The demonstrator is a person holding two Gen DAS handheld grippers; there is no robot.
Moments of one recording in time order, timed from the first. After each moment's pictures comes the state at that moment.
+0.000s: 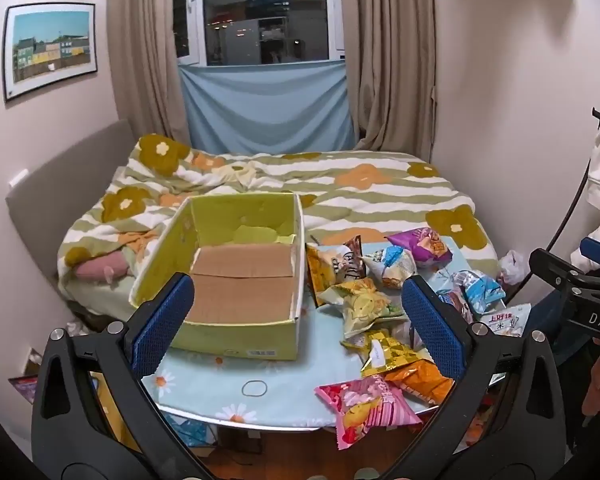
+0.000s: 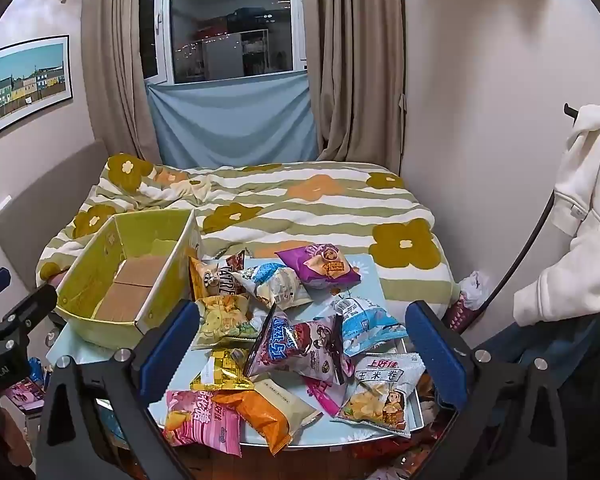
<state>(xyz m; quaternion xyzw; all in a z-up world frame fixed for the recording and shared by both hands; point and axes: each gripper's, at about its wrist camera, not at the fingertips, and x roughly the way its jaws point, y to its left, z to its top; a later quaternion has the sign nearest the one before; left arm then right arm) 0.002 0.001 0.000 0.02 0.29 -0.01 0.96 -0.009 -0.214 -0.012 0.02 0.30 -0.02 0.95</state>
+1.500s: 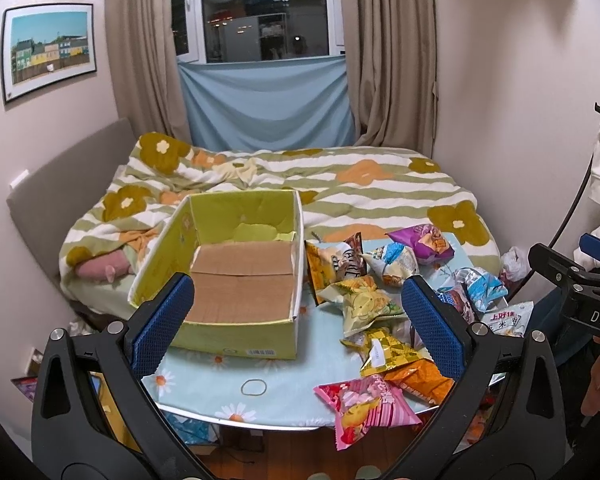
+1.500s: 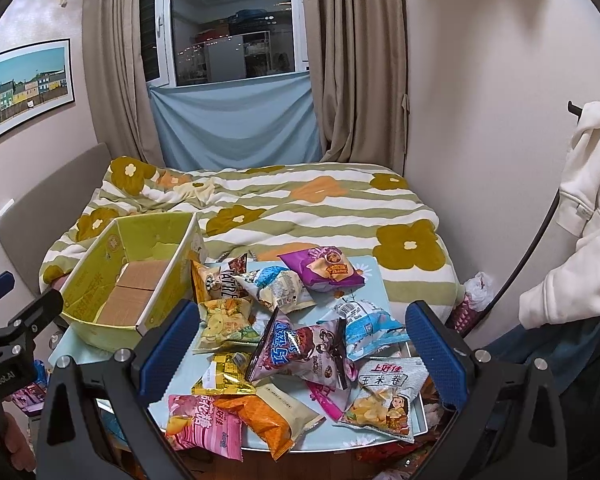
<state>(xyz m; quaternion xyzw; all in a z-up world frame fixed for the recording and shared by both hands) 0.005 -0.008 -0.005 0.03 0.29 0.00 0.96 -0.005 -0.216 -0.014 0.02 0.31 -0.01 0.95</state>
